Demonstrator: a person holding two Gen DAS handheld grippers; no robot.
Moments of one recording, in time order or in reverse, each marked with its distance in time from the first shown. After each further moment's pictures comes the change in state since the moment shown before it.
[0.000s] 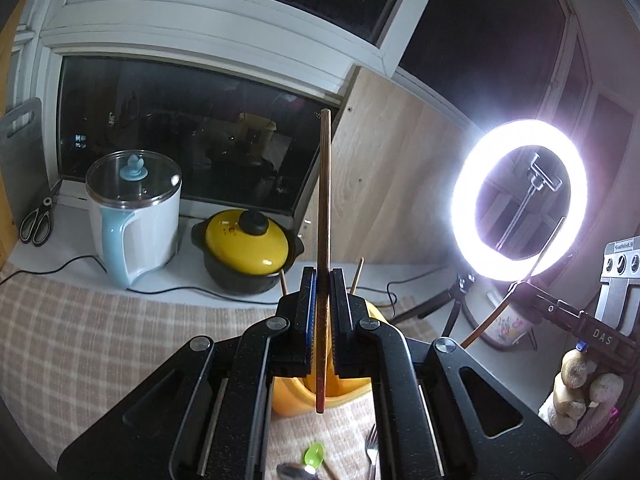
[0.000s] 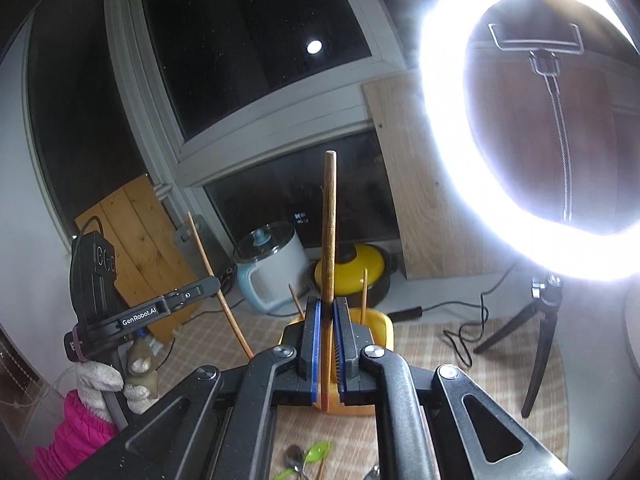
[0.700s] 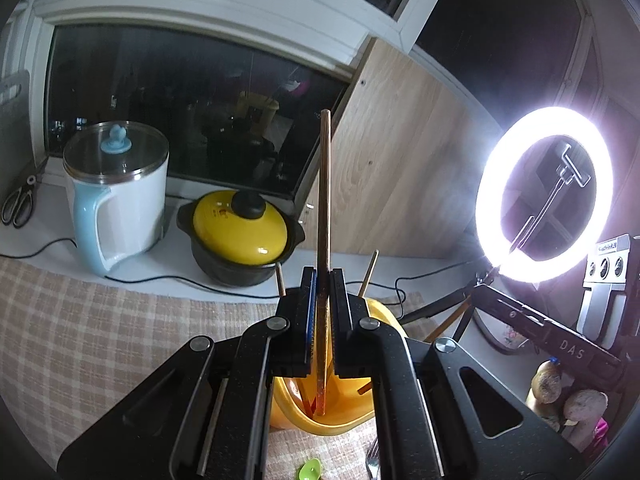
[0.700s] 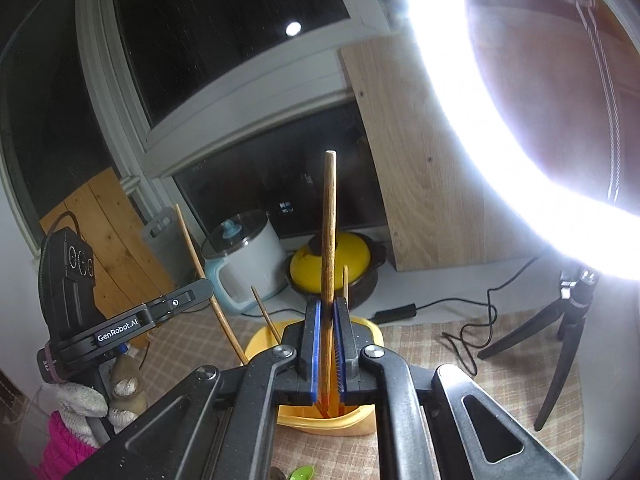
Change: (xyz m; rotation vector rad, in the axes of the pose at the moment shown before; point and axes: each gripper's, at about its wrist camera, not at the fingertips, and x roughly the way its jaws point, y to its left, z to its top) left arm 0.053 0.010 -0.011 -0.041 0.054 0.000; right arm 0.069 -0.016 -0.008 0.037 0.058 -0.060
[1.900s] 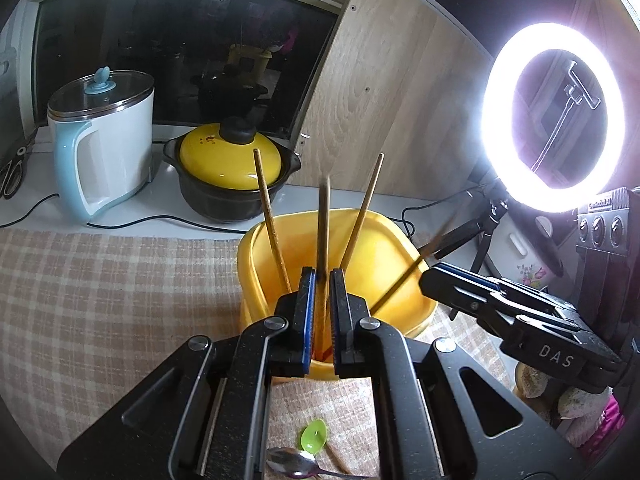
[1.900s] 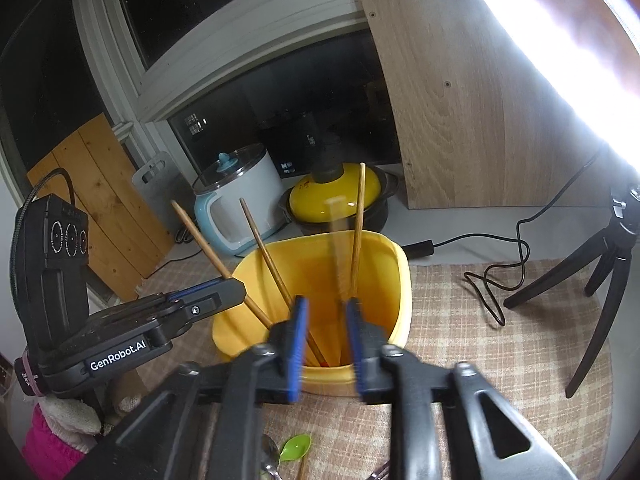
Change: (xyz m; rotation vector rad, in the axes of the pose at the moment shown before) left arm 0.026 -0.011 -0.055 0.052 0.139 0.023; right arm 0.041 0.001 -0.047 -0.024 0.147 0.010
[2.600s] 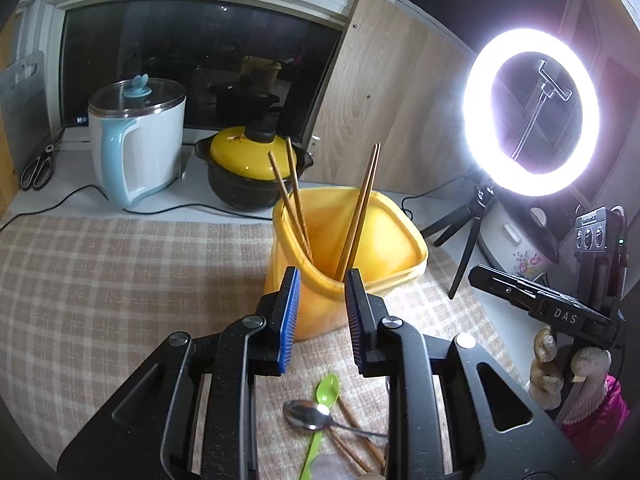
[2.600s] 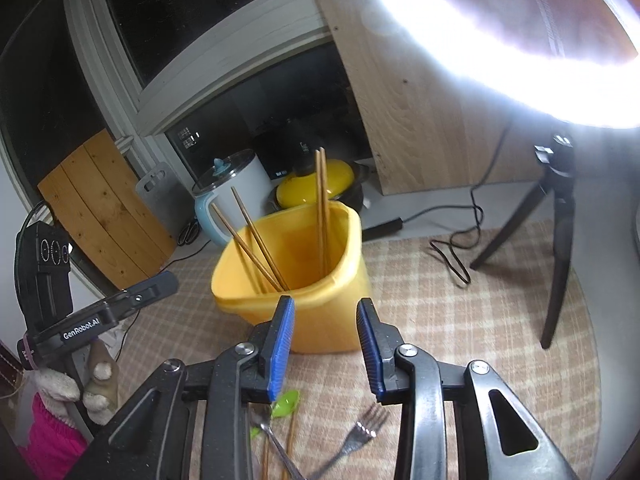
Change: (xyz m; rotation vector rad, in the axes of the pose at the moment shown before) left arm -0.060 0.005 -0.034 0.016 -0.032 0.025; right arm -0.053 -0.030 -0.037 0.071 -0.014 -0.005
